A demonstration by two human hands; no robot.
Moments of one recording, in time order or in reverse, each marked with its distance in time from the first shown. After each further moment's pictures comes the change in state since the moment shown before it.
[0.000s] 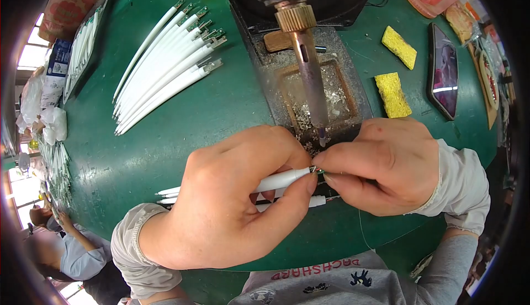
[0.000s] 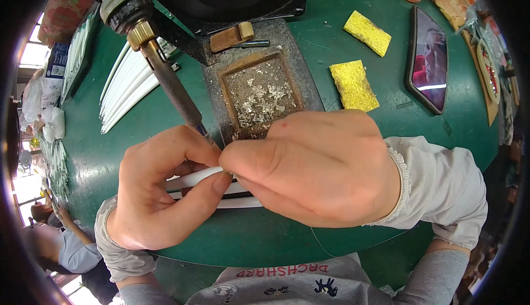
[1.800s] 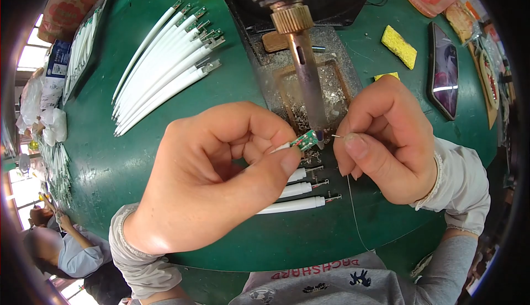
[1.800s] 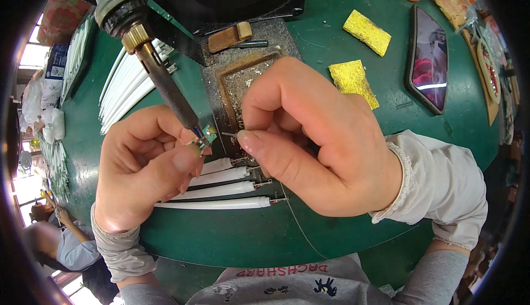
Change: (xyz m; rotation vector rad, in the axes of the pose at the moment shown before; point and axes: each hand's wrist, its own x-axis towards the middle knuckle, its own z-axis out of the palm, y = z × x) left_hand 0.008 0.011 -0.010 -0.609 0.115 -0.433; right_hand 0.001 0.000 -0.009 0.587 -0.126 0.486
